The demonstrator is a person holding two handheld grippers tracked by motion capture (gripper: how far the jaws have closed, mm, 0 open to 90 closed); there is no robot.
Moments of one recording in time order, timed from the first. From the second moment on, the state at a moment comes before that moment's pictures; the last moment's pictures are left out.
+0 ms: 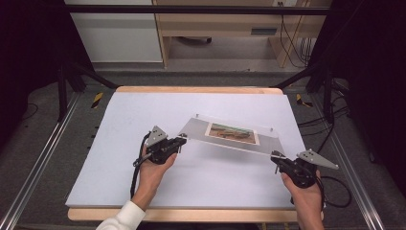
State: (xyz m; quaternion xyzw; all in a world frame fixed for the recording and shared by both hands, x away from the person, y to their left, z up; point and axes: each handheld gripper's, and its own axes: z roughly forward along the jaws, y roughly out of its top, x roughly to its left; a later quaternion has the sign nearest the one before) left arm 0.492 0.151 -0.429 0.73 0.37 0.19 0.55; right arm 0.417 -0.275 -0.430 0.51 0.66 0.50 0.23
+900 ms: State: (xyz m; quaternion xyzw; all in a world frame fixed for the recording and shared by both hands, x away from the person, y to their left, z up) left arm 0.479 0.181 -0.416 0.70 0.38 0.23 0.55; right arm 0.452 -0.251 -0.414 0.48 0.67 0.52 0.22
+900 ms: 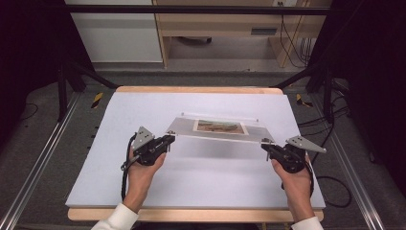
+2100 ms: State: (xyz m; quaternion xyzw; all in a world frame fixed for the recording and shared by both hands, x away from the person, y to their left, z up) left arm 0.479 0.231 -0.415 0.67 0.42 0.27 0.55; right arm 0.499 -0.195 -0.409 0.46 0.68 0.53 0.21
